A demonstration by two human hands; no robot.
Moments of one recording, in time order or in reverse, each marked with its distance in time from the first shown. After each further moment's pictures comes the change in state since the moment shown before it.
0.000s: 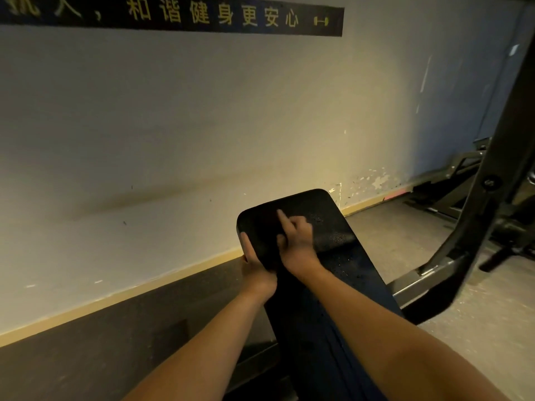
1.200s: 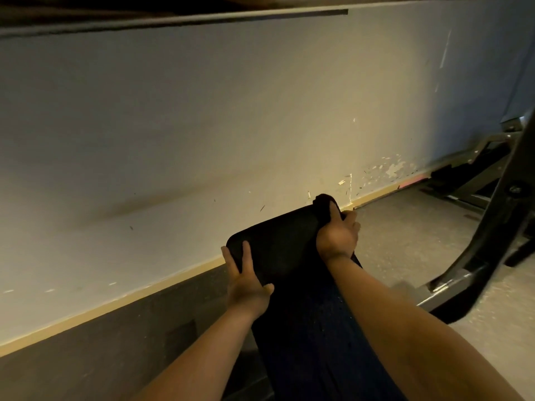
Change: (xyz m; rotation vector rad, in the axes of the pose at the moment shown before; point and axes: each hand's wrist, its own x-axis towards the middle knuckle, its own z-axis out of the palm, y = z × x) left_hand 0.023 0.035 -0.007 0.291 -0.050 -0.011; right_hand 0.083 0.084 -0.039 -0.024 0.217 0.411
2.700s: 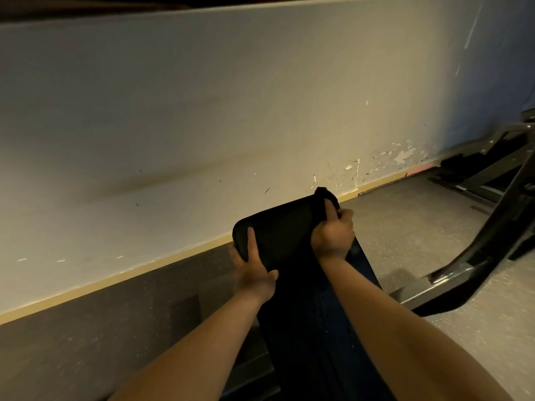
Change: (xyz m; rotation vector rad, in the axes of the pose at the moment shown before) left_hand -0.001 0.005 0.001 -0.090 -0.045 -0.114; right_hand -0.028 -0.012 0.007 0.011 0.009 -0.077
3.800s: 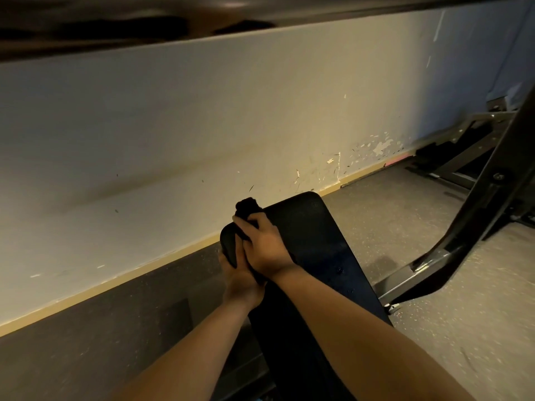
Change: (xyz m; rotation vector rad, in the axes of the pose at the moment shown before) left_hand -0.001 0.006 -0.005 -0.412 0.069 -0.089; right_hand -0.045 -0.065 0.033 0.115 -0.400 -0.497
